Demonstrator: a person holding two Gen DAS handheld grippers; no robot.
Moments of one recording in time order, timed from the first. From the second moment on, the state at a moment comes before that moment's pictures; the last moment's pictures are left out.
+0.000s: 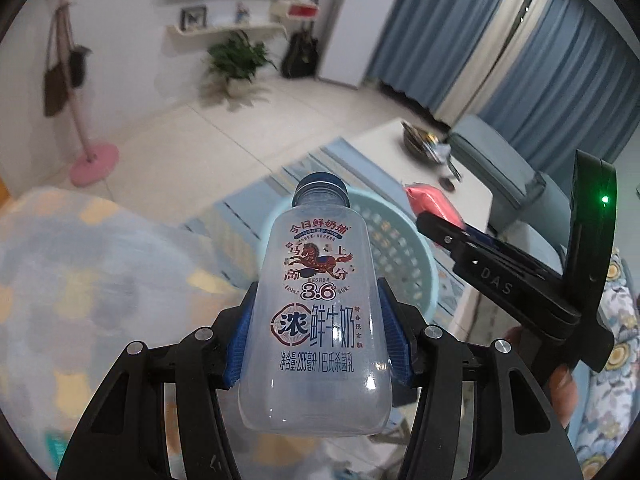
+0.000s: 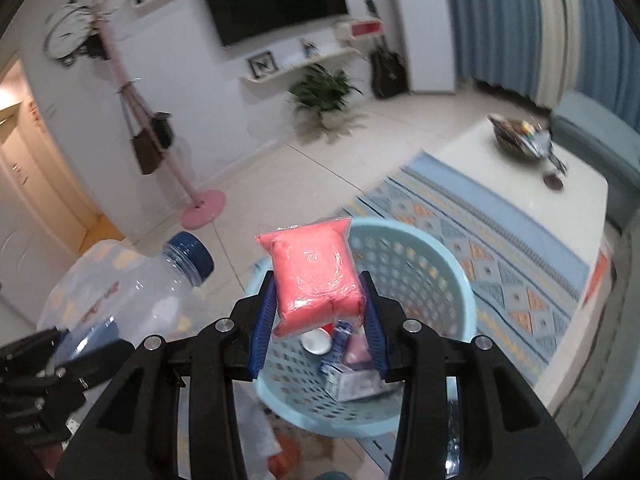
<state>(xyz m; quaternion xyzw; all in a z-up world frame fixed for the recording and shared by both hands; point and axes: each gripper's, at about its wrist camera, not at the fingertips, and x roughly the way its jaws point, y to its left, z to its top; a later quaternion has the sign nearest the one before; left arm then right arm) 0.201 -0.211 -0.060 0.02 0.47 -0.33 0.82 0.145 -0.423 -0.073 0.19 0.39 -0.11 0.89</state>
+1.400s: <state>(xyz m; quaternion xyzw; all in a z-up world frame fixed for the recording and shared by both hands) 0.168 -0.156 -0.062 -0.03 0.44 -0.28 0.85 0.136 -0.371 -0.089 0.17 0.43 -0.08 0.88</state>
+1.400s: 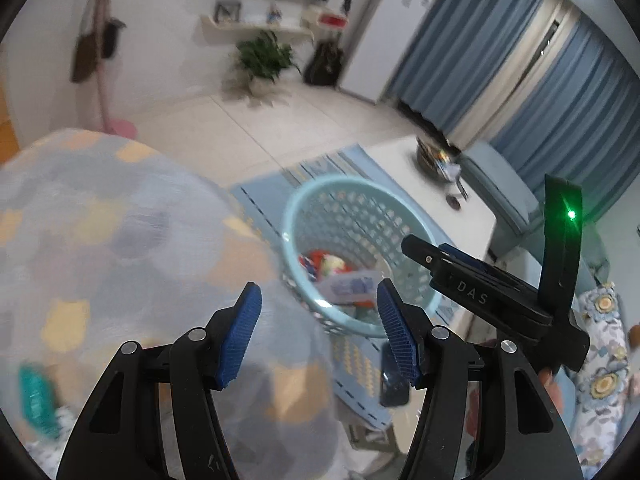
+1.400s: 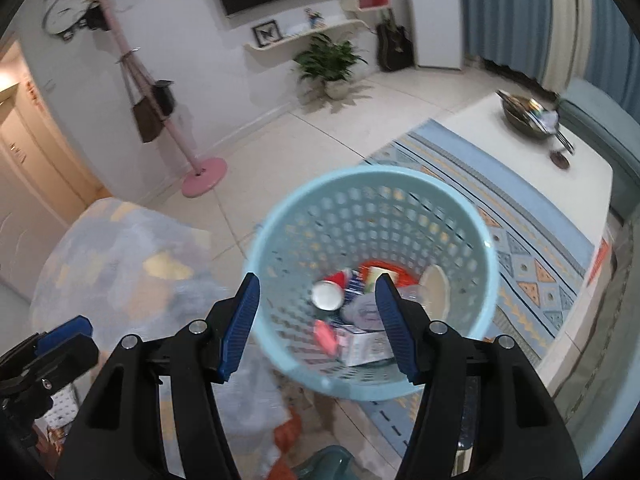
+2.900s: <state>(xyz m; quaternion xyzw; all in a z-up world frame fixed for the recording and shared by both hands) 0.003 0.089 -0.114 0.00 0.45 -0.04 0.89 0.080 -0.049 -0.094 -0.01 0.44 0.20 0.88</state>
